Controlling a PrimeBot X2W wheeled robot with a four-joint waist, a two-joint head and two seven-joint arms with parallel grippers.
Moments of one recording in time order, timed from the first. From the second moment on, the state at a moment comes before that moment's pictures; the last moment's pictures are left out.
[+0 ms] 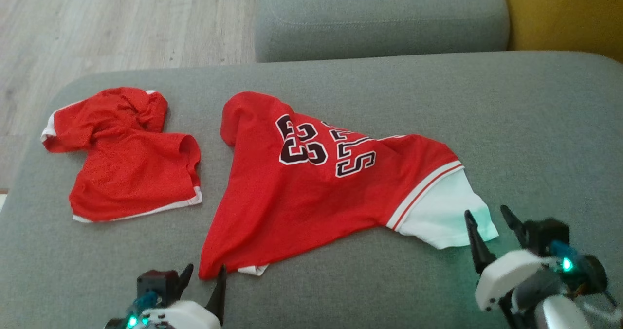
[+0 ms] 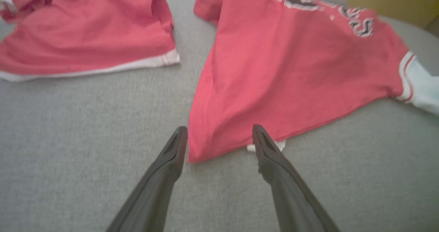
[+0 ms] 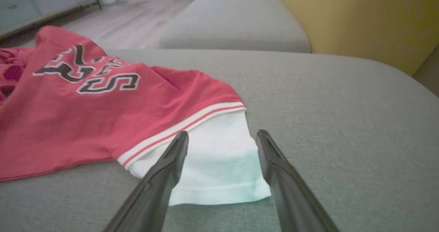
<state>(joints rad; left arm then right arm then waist) 0.12 0.06 -0.19 0.26 -0.19 -0.01 -0.01 0.00 -0.06 0.00 0.27 0.03 0.13 0.06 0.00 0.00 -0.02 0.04</state>
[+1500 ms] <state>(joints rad) -0.02 0.09 -0.24 0.33 -0.26 -0.05 0.16 -0.23 -0.18 0.09 0.45 0.28 0.13 0.45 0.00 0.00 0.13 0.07</state>
